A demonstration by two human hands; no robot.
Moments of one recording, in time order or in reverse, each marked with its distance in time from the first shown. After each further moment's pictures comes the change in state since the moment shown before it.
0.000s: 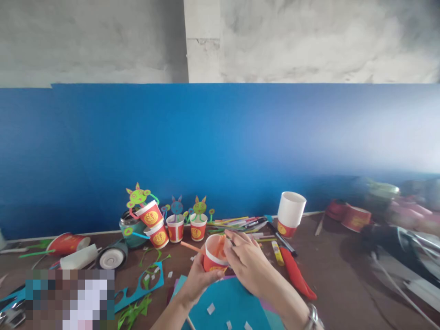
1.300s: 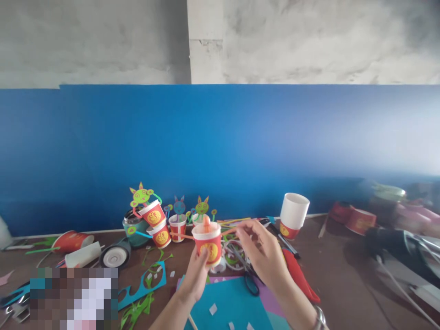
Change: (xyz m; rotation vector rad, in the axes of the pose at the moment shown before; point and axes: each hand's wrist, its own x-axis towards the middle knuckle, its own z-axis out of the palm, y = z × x) left_hand 0.004 0.009 0.004 -0.162 0.236 0.036; right_hand 0.003 0.003 -0.011 0.473 0.436 0.062
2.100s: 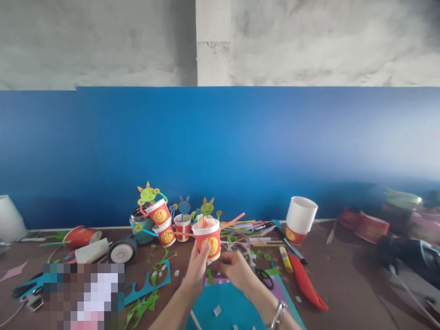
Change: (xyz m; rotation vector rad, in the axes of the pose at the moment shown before) left_hand 0.009 -0.001 -0.006 0.002 0.209 0.055; right_hand -0.015 0.069 0.090 0.508 -0.438 0.412
